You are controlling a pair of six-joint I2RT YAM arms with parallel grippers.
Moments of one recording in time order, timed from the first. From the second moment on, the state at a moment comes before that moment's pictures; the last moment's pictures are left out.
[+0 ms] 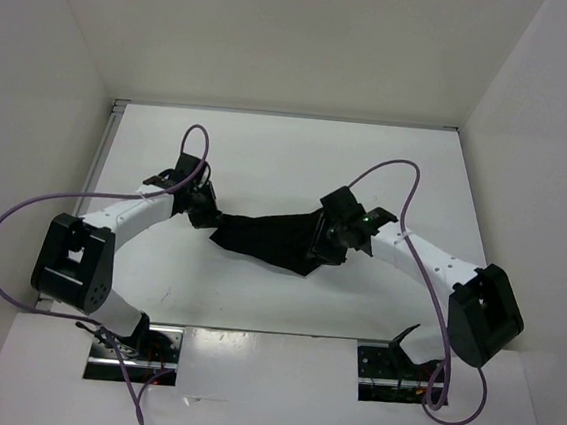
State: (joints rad) left arm -0.26 1.51 0.95 -0.46 0.18 -0.71; right arm 0.63 1.40 0.96 -0.64 -0.05 0.88
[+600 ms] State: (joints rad) left arm -0.26 1.55 0.95 -0.46 0.18 -0.71; right arm 0.65 1.68 0.94 -0.50 -0.12 0.94
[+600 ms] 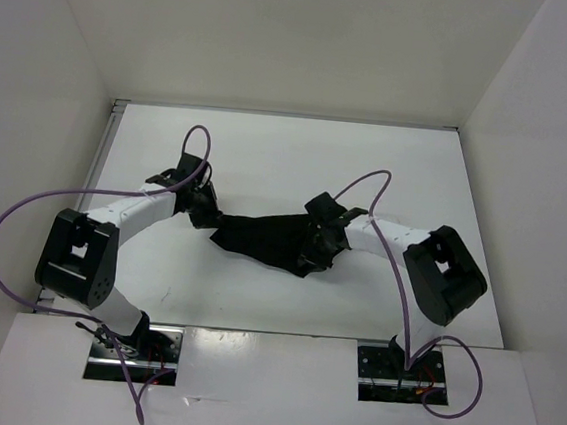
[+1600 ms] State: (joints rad) left arm -0.26 1.29 1.01 -0.52 0.28 -0.68; right arm 0.63 1.09 1.17 -0.76 0.01 0.98
